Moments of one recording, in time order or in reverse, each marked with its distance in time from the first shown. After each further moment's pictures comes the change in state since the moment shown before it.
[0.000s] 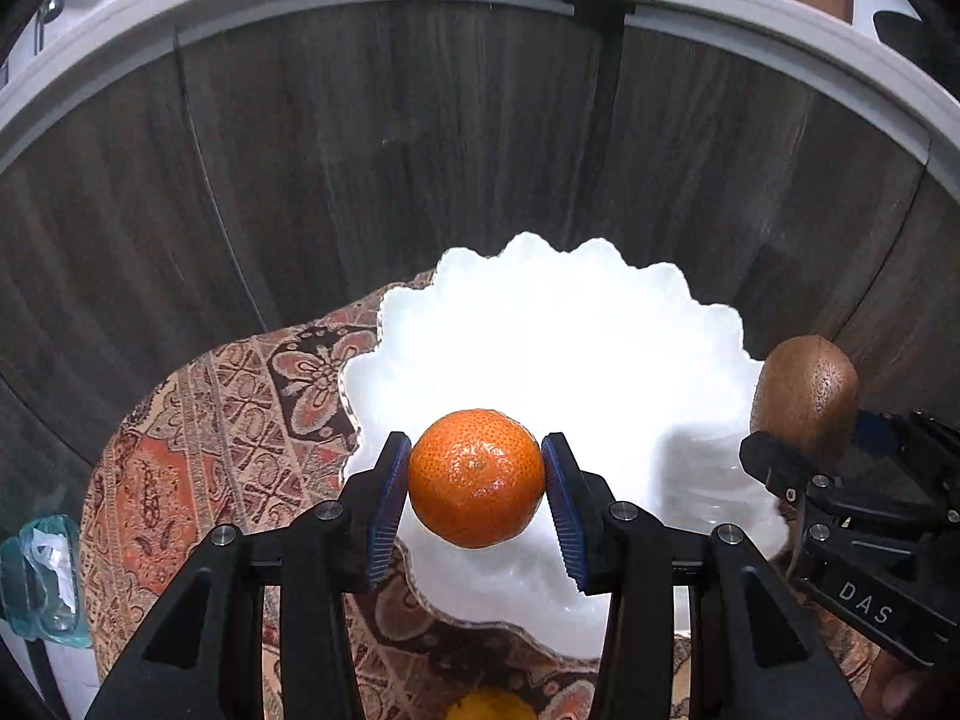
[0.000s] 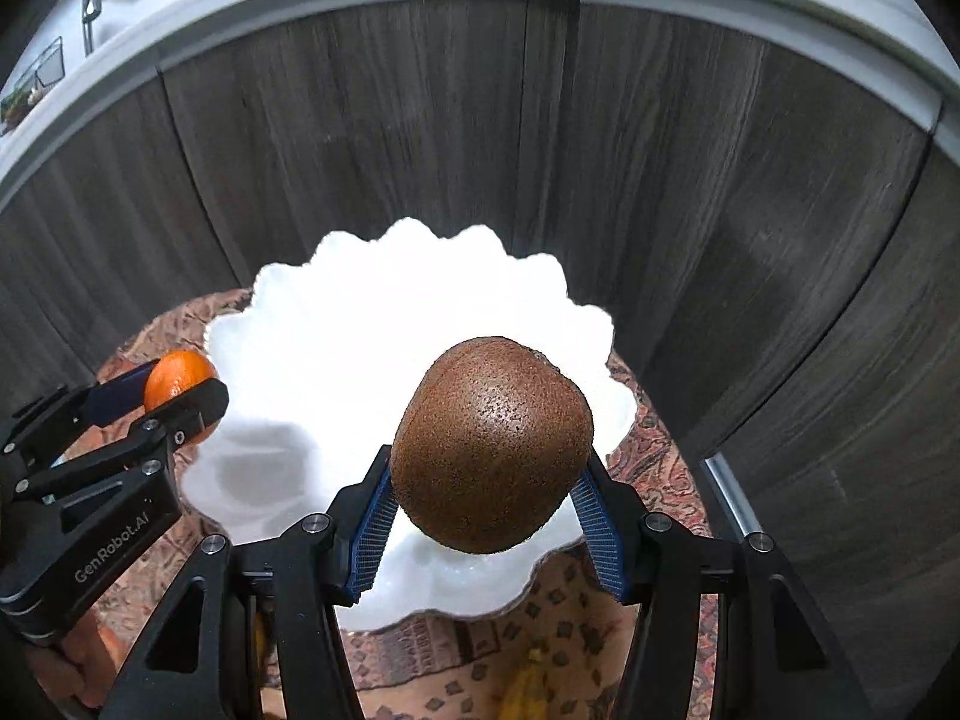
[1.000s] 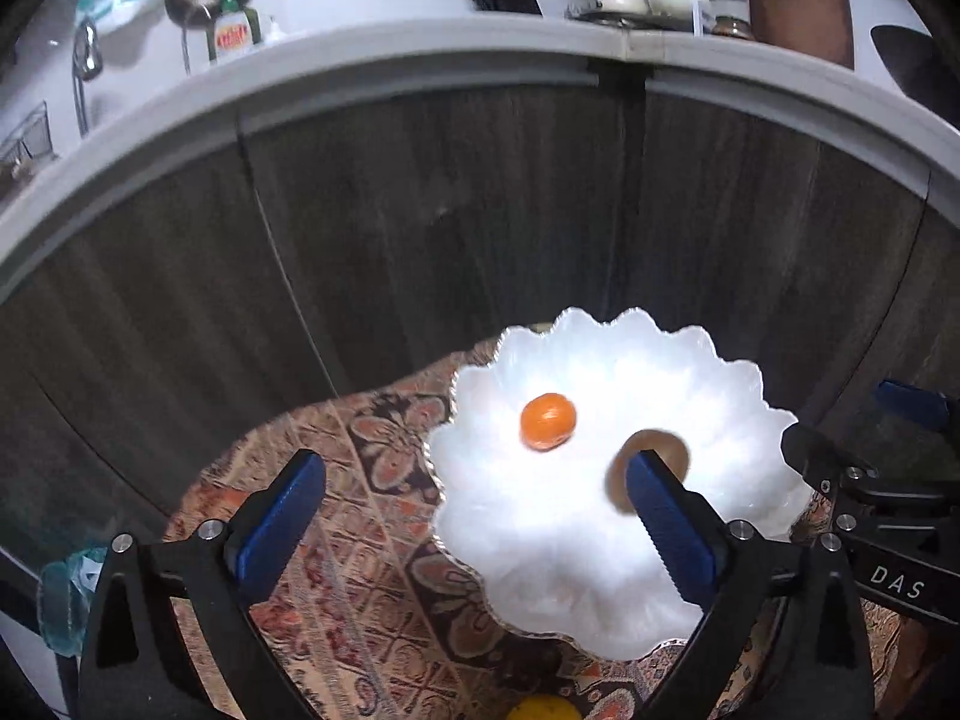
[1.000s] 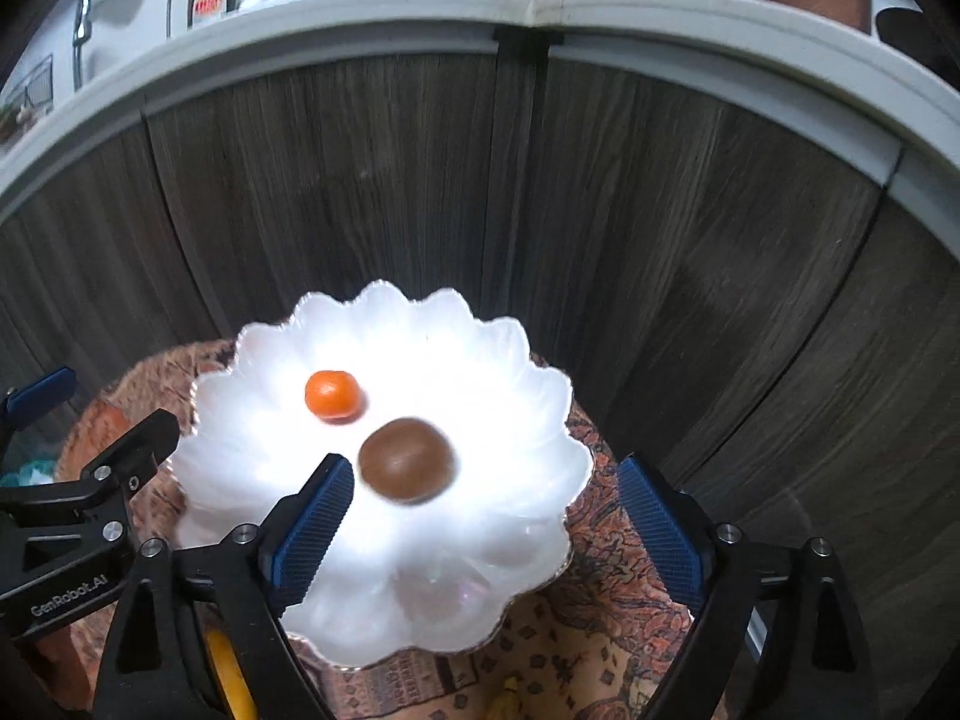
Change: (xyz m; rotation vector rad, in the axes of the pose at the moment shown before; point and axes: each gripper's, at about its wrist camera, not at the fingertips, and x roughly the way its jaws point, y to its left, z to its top) left arm -0.054 0.011 0.020 0.027 -0.125 0.121; right arm -0.044 0.006 0.011 0.033 -0.123 -0.074
